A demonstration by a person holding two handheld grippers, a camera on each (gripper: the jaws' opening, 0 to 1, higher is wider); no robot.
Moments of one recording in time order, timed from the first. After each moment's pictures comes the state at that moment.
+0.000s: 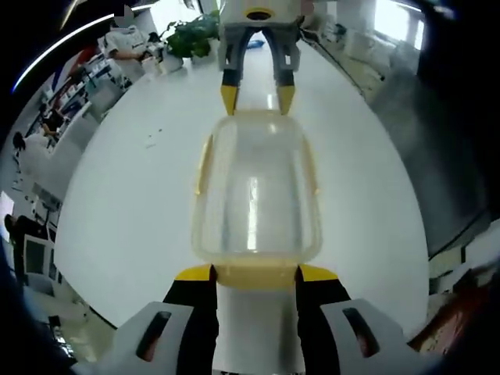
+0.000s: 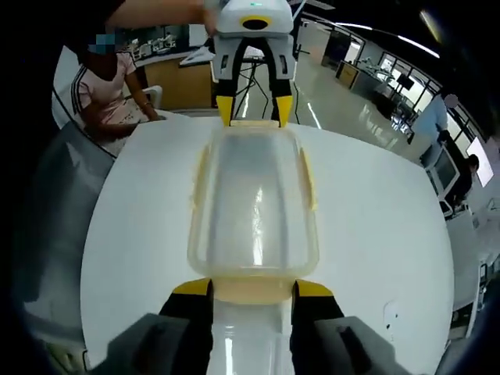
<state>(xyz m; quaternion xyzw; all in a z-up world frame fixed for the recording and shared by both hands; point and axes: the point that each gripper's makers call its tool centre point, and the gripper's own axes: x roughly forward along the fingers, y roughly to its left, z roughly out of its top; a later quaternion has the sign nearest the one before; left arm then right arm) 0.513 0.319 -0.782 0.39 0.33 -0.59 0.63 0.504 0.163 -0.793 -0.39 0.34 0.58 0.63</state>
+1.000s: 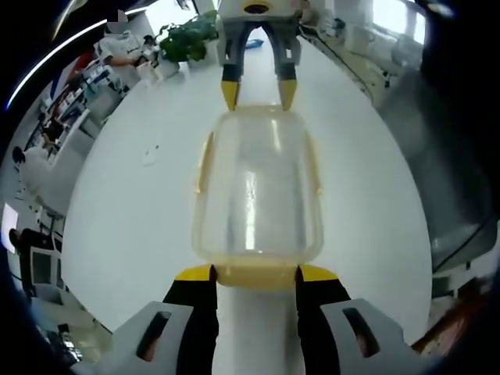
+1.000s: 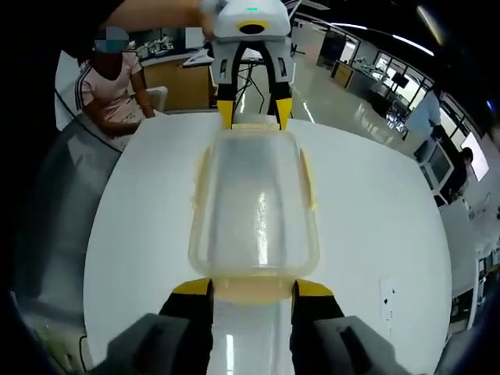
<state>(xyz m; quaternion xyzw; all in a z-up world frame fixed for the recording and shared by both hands) 0.512 0.260 -0.775 0.41 0.32 -0.58 0.63 0.500 0.104 -0.786 -0.39 0.34 0.58 0.64</state>
